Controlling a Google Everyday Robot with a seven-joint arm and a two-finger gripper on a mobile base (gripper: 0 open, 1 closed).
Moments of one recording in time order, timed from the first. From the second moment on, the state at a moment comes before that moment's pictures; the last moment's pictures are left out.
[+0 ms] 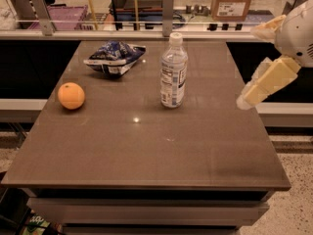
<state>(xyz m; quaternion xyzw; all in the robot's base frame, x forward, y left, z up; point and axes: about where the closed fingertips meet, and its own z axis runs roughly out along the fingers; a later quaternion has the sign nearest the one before) 0.489 -0.180 0.987 -0.57 0.75 0.06 0.34</state>
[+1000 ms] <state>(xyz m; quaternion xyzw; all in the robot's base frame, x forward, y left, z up) 0.526 -0.118 0.993 -0.52 0.68 0.21 0.47</state>
